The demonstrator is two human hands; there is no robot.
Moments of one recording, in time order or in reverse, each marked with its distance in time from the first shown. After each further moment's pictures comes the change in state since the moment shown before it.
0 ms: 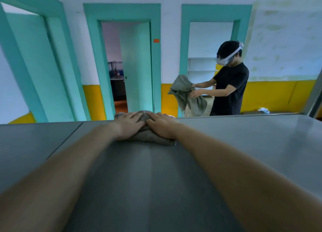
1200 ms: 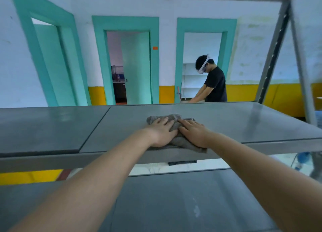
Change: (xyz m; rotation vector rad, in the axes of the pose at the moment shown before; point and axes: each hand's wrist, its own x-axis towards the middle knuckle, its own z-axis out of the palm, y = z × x) left_hand -0.230 0.163 -0.002 -0.085 -0.036 0.033; right_hand -0.279 -0.023 -0.006 -0.100 0.037 0.078
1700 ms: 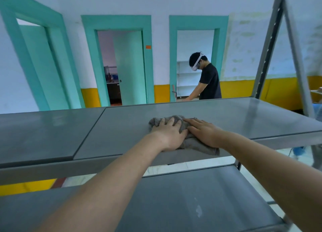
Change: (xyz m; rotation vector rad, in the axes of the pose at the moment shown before) left_hand 0.003 0.031 0.002 -0.009 0.032 0.027; right_hand -0.010 0.026 -0.007 0.030 -0.008 0.024
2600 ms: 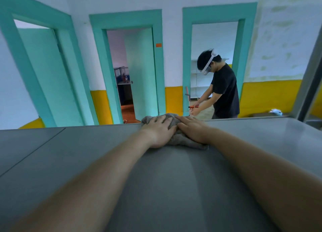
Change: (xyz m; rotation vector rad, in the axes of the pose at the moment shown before) left_hand 0.291 -0.034 0.004 0.051 0.076 -0.085; right_hand 0.246 0.146 -0.020 0.062 -0.061 -0.100
